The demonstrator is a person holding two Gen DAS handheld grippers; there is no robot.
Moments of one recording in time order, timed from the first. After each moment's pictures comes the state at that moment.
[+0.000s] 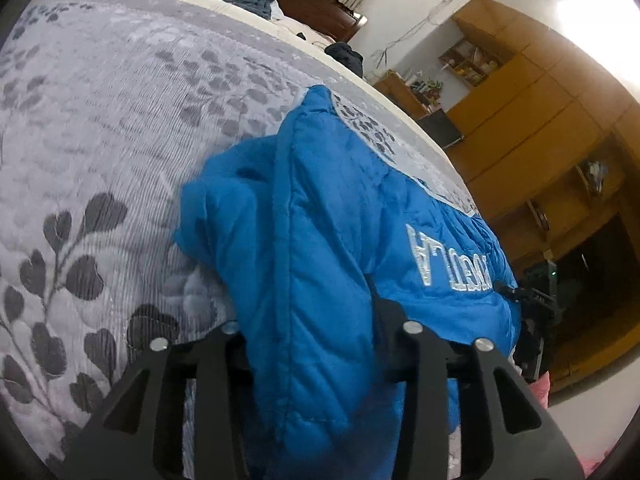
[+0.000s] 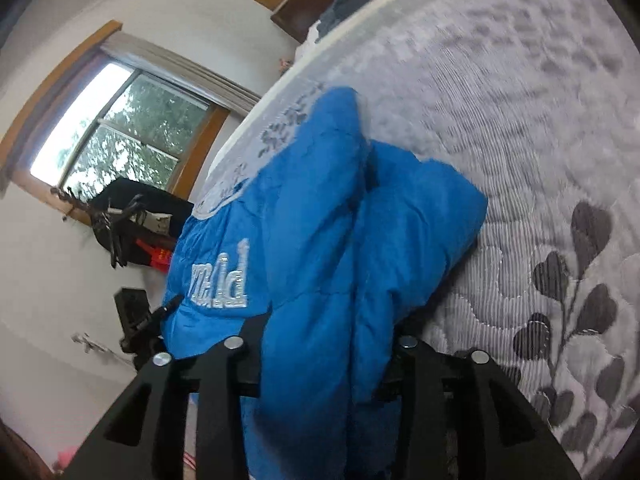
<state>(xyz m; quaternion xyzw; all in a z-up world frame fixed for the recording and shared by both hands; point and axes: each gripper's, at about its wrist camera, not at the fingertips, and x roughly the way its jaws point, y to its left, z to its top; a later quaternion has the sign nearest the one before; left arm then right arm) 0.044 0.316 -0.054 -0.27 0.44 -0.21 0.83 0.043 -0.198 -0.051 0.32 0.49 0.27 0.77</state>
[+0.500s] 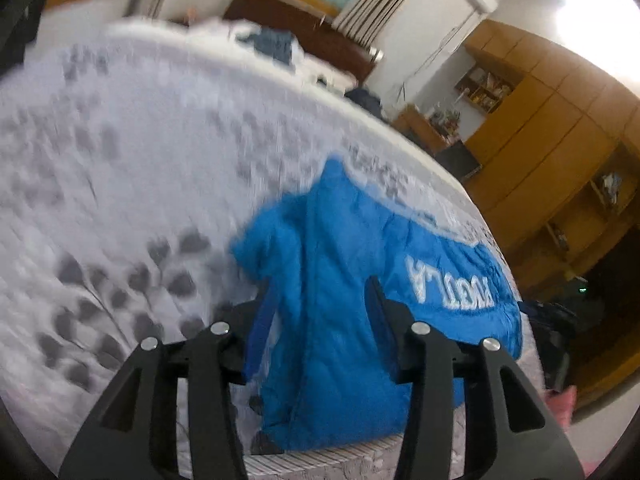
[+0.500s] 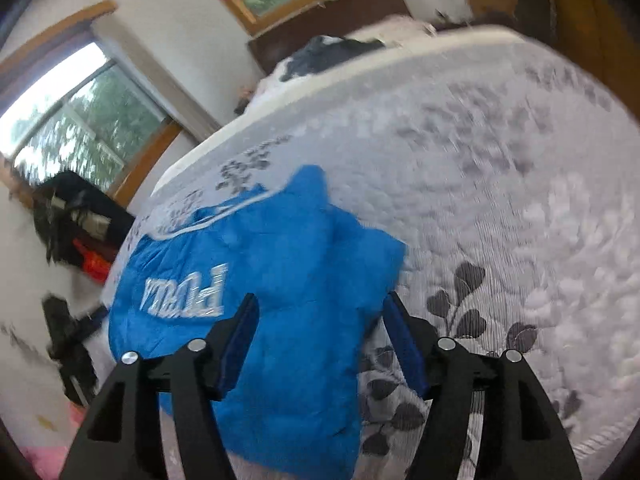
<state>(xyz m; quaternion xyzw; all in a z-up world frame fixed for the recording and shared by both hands) -0.009 0.343 0.013 -0.23 0.38 -0.15 0.88 0.006 -0.204 0.025 0.18 0.44 0.17 0.86</state>
